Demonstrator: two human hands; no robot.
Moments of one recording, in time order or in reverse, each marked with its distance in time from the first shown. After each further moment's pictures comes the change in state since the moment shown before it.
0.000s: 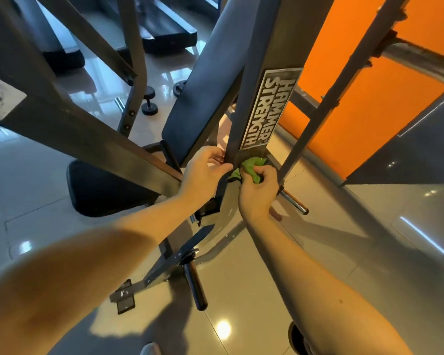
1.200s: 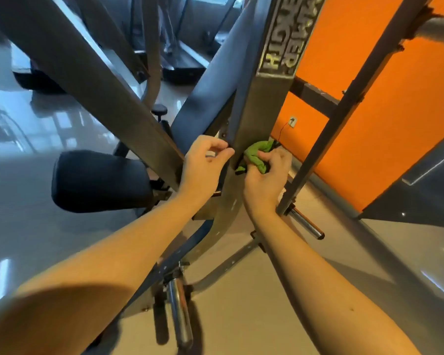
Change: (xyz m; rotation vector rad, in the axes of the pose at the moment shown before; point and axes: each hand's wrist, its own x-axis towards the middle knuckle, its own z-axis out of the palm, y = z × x) left_hand -0.024 -0.120 0.068 -0.025 0.337 0.305; right_hand 0.003 0.124 0.018 0.020 0.031 -0.424
